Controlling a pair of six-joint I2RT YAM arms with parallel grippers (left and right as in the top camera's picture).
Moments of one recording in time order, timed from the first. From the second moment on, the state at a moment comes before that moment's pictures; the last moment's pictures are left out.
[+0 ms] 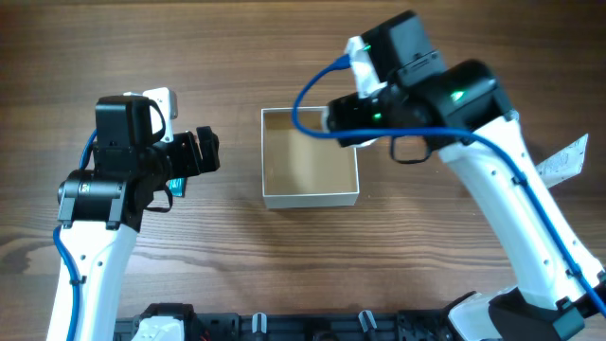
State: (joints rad) left arm -0.05 1.14 1.12 -0.91 0.12 -0.22; right arm 0.55 1.63 1.85 -1.28 -0.05 0.16
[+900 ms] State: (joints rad) left arm -0.05 1.14 1.12 -0.91 0.12 -0.22; right arm 0.62 2.11 1.85 -1.00 -0.09 0.38
